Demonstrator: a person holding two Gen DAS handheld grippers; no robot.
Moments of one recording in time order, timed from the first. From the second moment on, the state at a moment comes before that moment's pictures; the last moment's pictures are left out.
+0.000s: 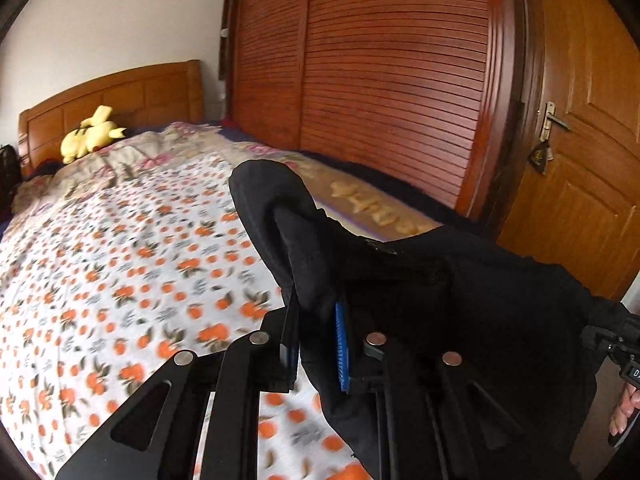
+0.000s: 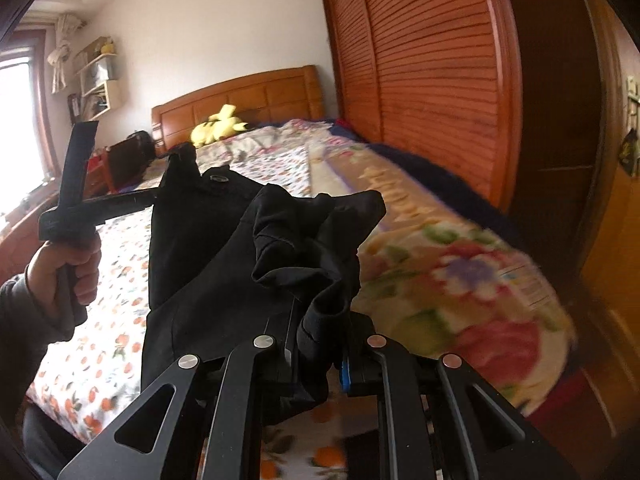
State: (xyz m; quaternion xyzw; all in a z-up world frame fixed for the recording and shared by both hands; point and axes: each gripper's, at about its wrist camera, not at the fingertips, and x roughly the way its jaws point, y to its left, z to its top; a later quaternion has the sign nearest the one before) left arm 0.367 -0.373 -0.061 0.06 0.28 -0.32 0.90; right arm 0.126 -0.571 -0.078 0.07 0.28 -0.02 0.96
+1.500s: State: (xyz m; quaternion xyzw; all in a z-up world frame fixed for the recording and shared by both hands) left arm 0.287 -0.430 -0.089 0.11 0.27 -0.37 0.88; right arm 0.111 -0.679 -0.105 0.09 0.31 -0.13 0.94
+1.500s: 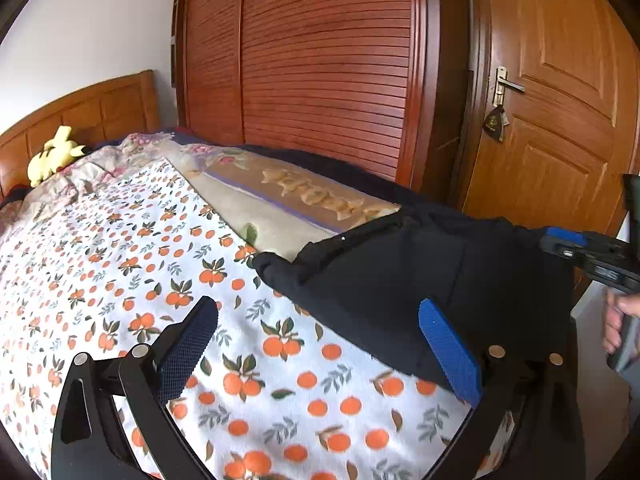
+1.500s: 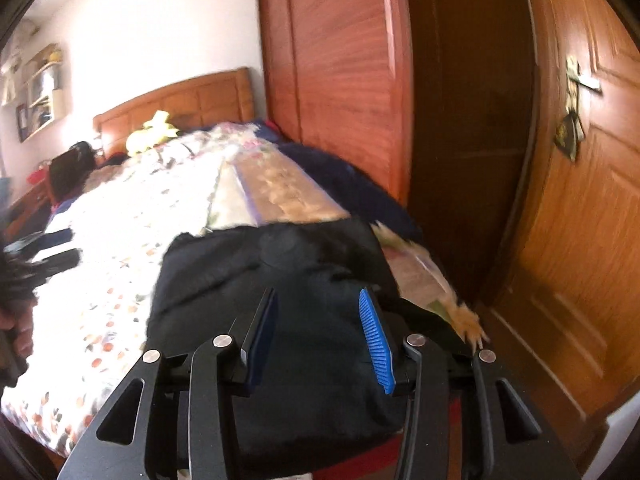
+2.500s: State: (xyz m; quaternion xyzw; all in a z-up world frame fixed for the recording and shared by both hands) left arm 0.175 -0.337 -0.036 0.11 0.25 -0.34 0.90; right arm 0.060 -0.573 -0.058 0.08 0.26 -0.12 0.95
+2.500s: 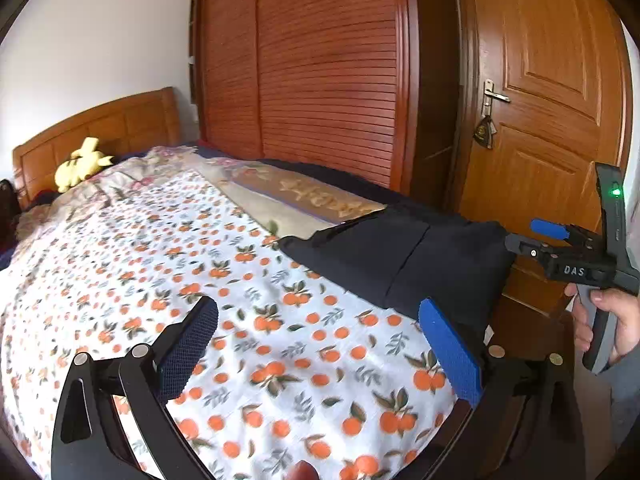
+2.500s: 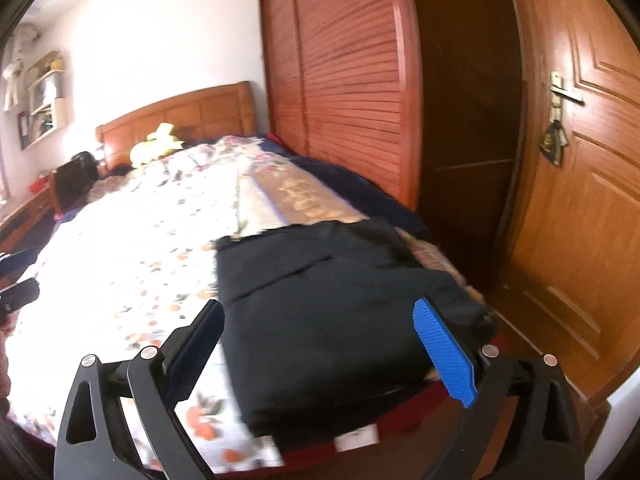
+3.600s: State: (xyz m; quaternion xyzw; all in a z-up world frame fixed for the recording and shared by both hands) left arm 0.065 -0.080 -0.046 0.03 0.26 -0.11 0.96; right arm 0.037 -0.325 -0.058 0.03 0.24 0.09 0.97
